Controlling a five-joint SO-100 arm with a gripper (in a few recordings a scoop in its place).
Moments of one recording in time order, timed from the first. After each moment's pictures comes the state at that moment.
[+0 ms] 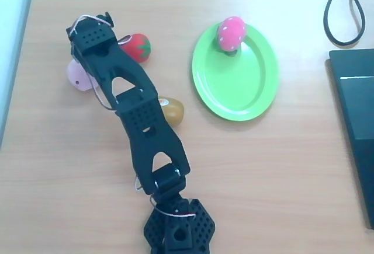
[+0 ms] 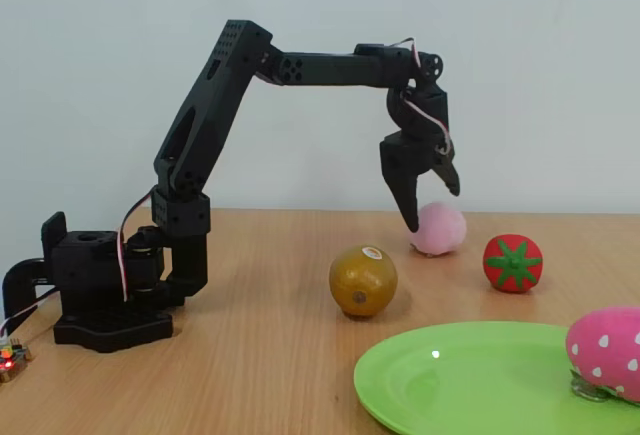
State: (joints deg) arm -27.8 61.9 54.1 85.8 -16.1
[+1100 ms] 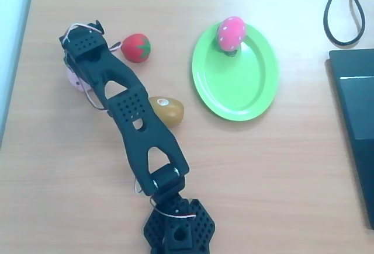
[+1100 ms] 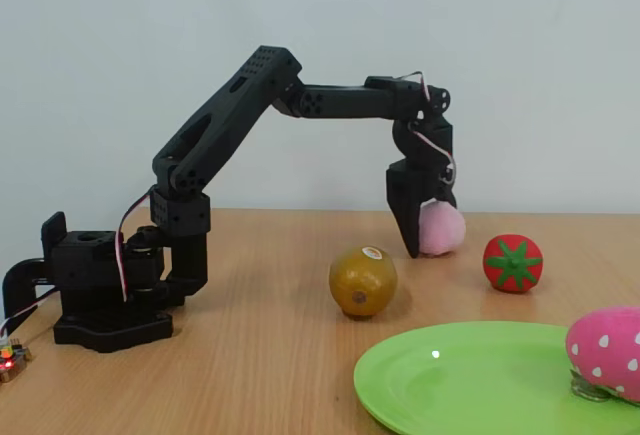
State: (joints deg) arm -29.9 44.8 38.5 87.9 -17.6
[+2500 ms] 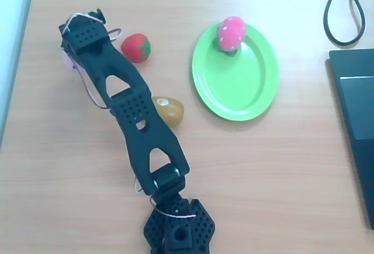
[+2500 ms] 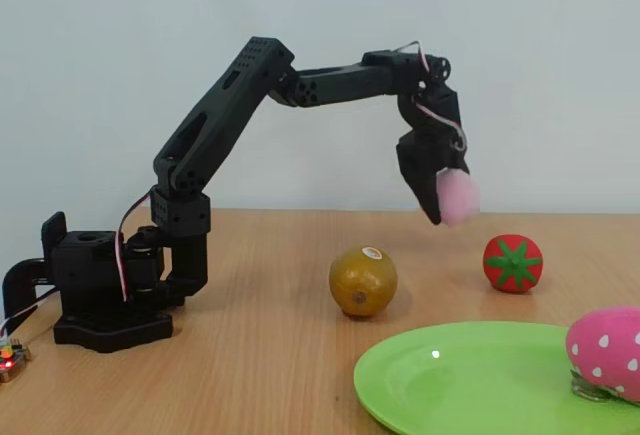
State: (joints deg) arm -28.7 52.5 36.9 85.7 -17.6
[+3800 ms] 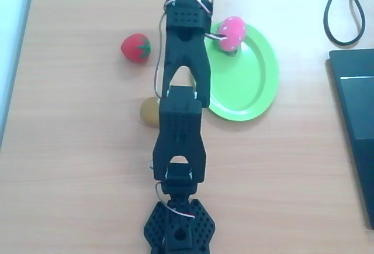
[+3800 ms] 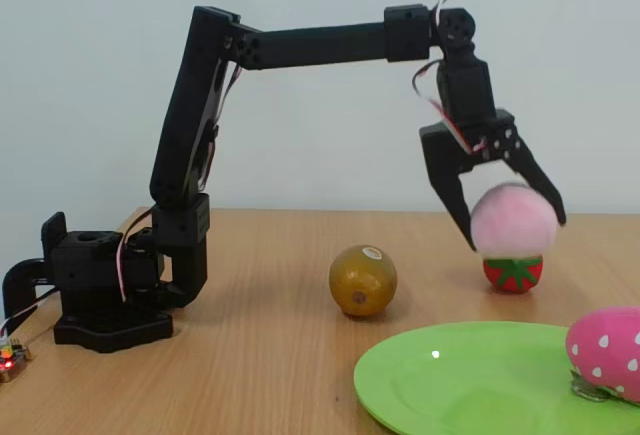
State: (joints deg) arm 6.9 75.8 61.6 87.8 -0.4
